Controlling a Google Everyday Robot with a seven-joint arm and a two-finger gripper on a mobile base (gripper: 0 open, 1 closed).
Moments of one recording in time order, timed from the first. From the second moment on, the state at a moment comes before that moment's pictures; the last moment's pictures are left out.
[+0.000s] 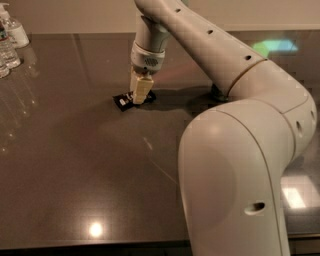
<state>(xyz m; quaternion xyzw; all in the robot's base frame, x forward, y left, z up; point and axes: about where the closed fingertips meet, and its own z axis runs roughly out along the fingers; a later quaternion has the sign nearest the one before) 0.665 0.061 0.837 -0.78 0.60 0.11 0.11</state>
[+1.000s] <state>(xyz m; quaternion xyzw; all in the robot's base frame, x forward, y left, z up) 0.648 0.044 0.916 -0.77 0.60 0.11 0.16</state>
